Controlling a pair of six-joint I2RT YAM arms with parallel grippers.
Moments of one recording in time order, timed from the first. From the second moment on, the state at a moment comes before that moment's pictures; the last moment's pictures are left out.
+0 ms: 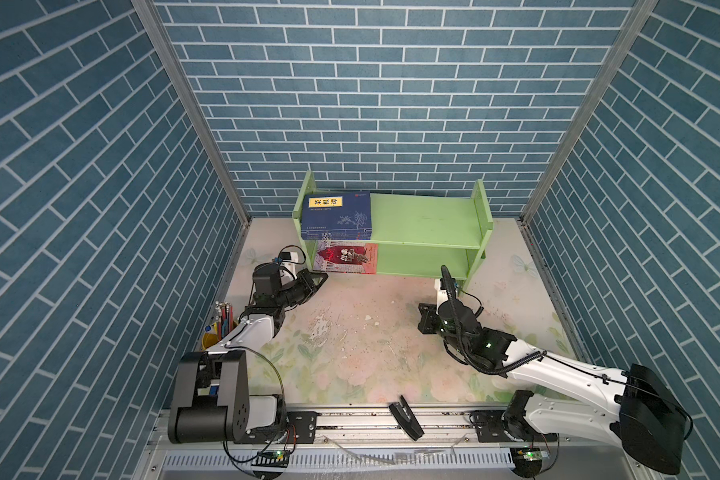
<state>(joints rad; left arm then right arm) 0.02 1.36 0.58 0.34 0.76 -0.90 0.94 1.12 0.57 0.00 0.31 0.71</state>
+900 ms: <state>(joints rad) 0.02 1.55 0.58 0.61 0.79 -1.15 0.94 1.23 0.62 0.07 0.25 0.74</state>
